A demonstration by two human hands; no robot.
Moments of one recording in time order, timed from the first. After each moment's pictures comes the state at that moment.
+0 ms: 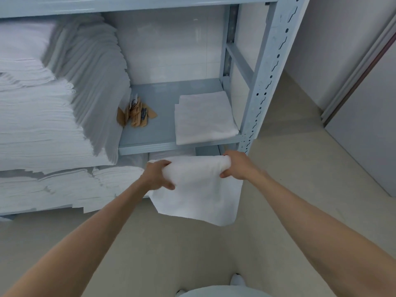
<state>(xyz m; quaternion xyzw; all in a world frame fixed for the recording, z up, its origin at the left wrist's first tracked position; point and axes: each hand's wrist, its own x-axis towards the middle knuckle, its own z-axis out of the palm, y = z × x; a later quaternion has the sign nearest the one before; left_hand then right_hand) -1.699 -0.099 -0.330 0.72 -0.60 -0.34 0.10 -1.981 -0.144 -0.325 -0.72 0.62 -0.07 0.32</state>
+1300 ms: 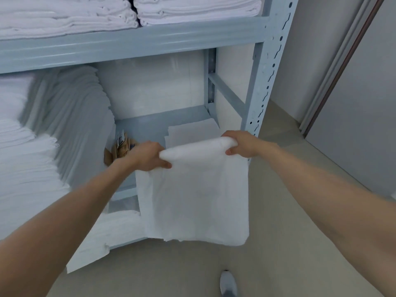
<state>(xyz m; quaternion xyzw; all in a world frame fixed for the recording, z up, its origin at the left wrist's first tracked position) -1.661 -0.264 -0.211 0.59 -0.80 -0.12 -0.03 -1.983 -0.274 -0.221 -0.75 0.59 -0.11 0.28</state>
